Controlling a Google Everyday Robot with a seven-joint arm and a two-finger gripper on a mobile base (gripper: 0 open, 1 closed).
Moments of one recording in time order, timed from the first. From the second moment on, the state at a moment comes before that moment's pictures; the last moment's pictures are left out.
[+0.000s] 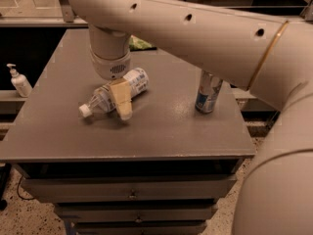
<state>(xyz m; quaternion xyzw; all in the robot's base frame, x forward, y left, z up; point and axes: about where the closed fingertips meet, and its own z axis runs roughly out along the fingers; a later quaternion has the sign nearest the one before) 0.567 0.119 0.842 -0.86 0.50 -0.02 0.11</state>
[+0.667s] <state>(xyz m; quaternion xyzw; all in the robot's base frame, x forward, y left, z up) 0.562 0.107 0.853 -0.84 0.52 0.01 0.13</state>
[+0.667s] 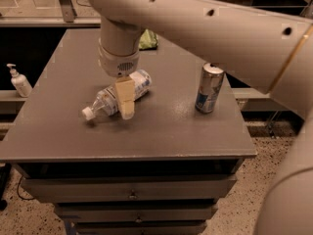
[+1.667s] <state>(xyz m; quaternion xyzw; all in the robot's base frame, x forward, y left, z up) 0.609 -0.021 0.932 -0.63 0.66 0.18 0.38</state>
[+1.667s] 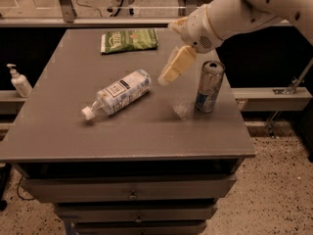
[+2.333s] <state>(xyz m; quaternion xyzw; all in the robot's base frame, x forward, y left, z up) 0.658 -0.024 0.981 -0.48 0.65 0.29 0.50</state>
